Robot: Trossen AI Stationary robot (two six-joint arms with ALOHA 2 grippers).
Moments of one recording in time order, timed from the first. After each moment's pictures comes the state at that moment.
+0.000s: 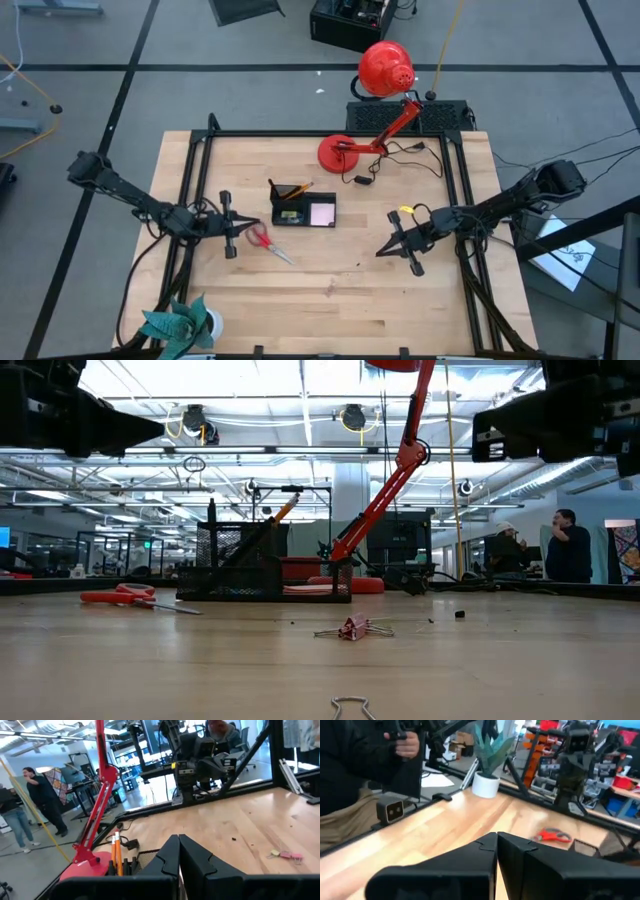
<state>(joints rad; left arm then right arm) -0.47 0.64 0.03 0.66 -0.58 0.28 0.26 1.14 0.15 0.90 -0.14 -0.21</state>
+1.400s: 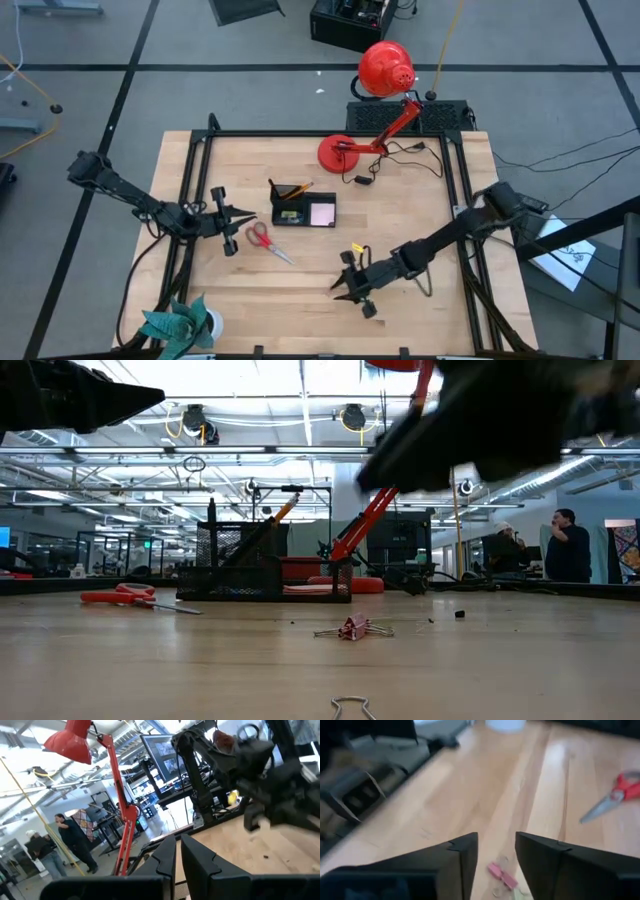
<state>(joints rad) -0.47 0.64 0.03 0.84 -0.58 0.60 0.47 1.82 0.81 0.52 0.10 0.01</state>
